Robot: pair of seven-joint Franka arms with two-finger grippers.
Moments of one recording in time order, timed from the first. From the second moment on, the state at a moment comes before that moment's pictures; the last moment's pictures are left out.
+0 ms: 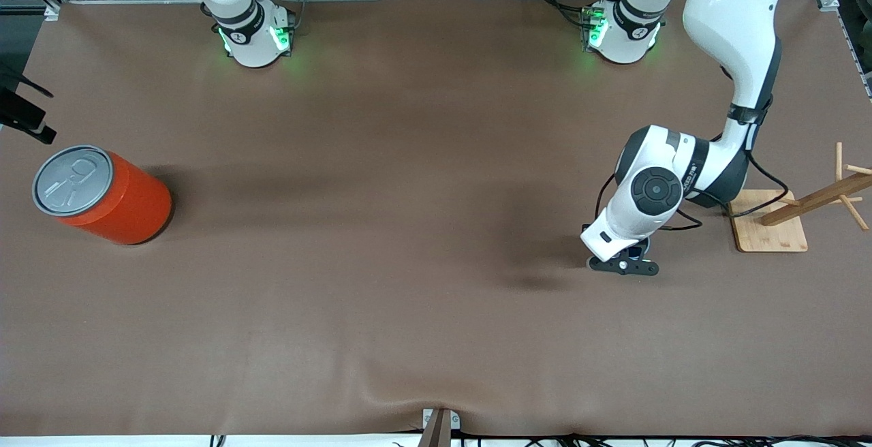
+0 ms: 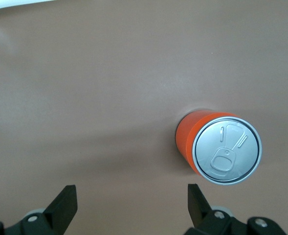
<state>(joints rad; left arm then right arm) -0.20 0.50 -0.12 -1.81 0.22 2.24 -0.30 -0.01 0.01 -0.10 -1.45 0.02 1.51 0.01</state>
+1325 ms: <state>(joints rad) -0.20 0.40 -0.14 -1.90 0.21 2.32 -0.31 -0.02 0.01 -0.08 -1.45 0.01 1.50 0.01</state>
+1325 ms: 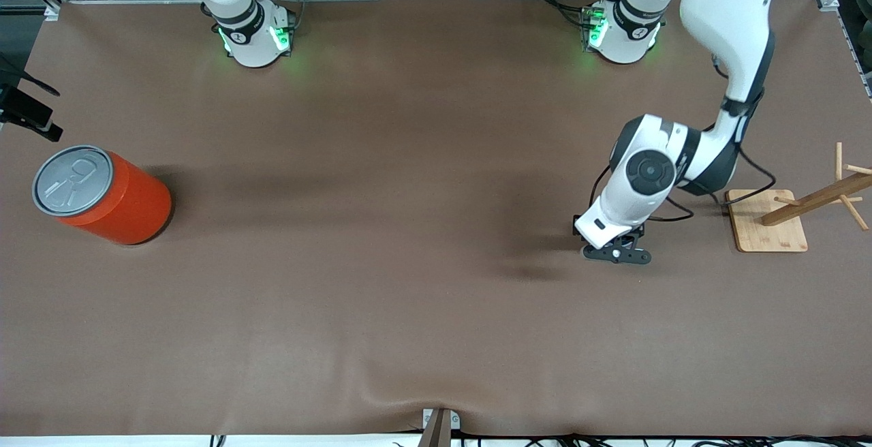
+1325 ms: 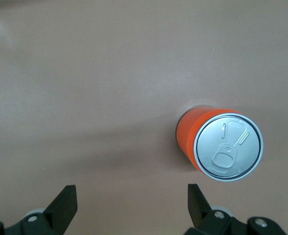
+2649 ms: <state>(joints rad) -0.02 0.08 -0.12 -1.51 0.09 1.48 0.11 -0.02 0.01 -0.07 -1.45 0.01 1.50 0.01</state>
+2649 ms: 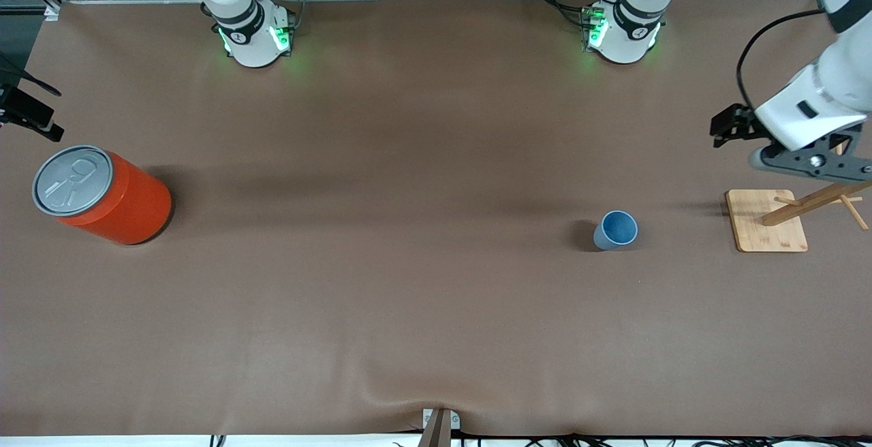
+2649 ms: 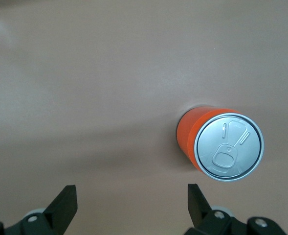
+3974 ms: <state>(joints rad) -0.08 0.00 -0.01 -1.51 0.02 1.44 0.04 -0.02 0.02 -0.07 -1.45 0.01 1.50 0.01</state>
